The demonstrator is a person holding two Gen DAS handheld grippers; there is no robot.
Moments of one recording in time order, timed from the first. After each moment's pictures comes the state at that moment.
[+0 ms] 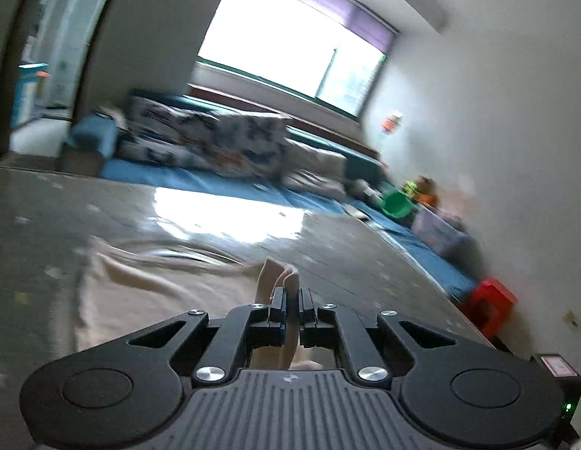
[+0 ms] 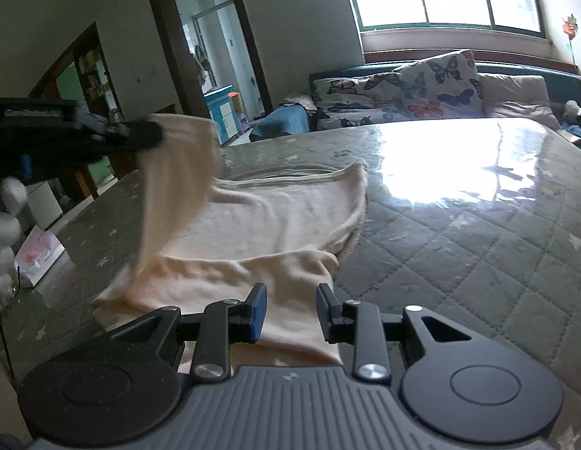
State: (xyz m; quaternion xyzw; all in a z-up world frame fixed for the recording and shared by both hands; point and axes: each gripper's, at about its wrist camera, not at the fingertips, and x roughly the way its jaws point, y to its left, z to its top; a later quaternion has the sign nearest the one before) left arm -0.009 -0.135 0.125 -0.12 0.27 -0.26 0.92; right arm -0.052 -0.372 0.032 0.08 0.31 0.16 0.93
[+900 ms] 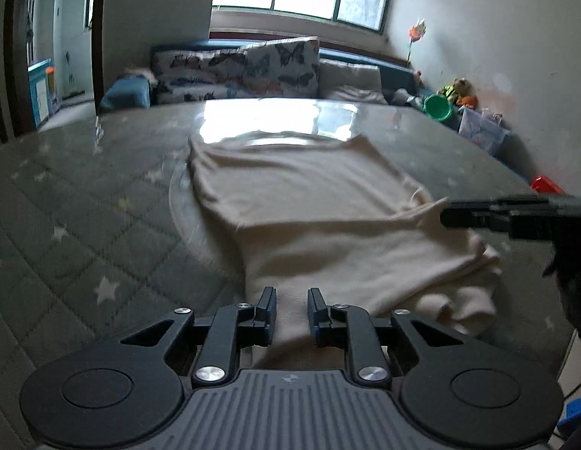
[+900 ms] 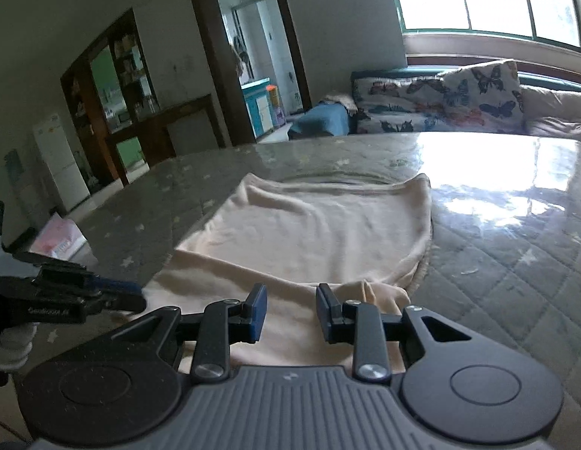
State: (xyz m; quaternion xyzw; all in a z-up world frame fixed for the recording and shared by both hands) left arm -0.035 -0.047 0.035 0.01 0.37 -0.20 0.91; right arm -0.011 -0.324 0.030 0.05 0.32 0.21 0.92
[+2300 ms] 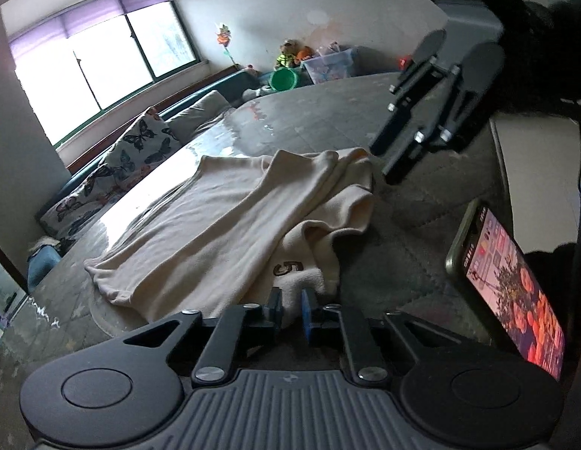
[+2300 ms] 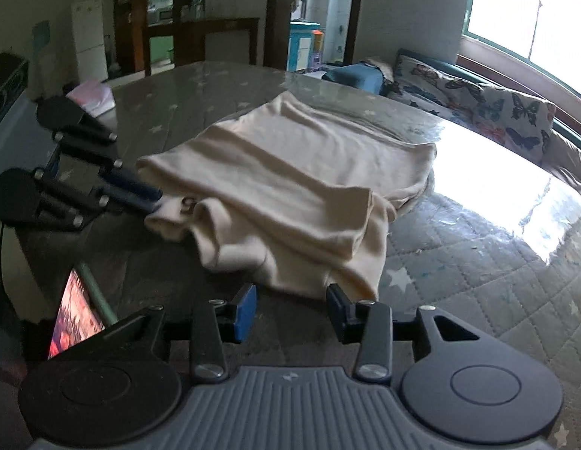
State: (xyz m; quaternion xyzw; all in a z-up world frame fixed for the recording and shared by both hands) left arm -0.113 -0.095 0.016 0.29 0.21 -0.38 0.85; right arm -0.096 -0.335 0.030 -0.14 0.36 0.25 0.89
